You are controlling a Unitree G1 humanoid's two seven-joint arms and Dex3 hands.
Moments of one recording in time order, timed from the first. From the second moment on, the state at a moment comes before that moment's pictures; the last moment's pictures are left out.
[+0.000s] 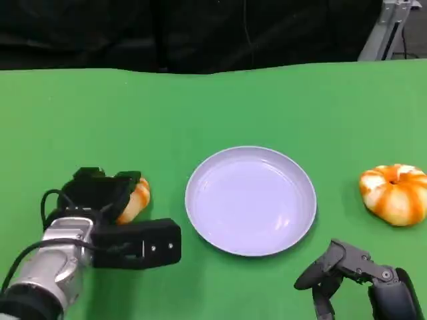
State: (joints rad) left arm -0.56 0.27 -0.48 0.82 0.82 0.01 0.16; right arm 0.39 0.00 0.16 -0.17 -0.37 -0.51 -0.17
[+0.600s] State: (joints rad) left arm -0.59 0.27 -0.48 1.03 0.78 -0.36 0.71; right arm 0.39 0.00 0.16 -0.17 -0.37 -0.51 -0.17
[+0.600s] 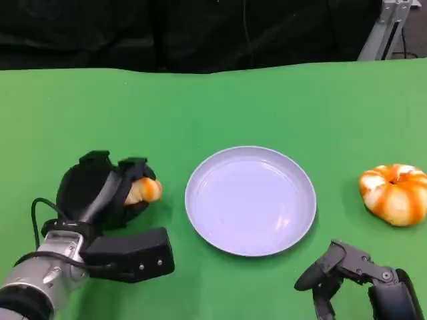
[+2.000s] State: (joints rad) left arm -0.69 0.01 -0.60 0.94 0.80 -0.46 0.64; right arm 0.40 0.00 0.16 -0.17 -0.36 -0.50 -0.17
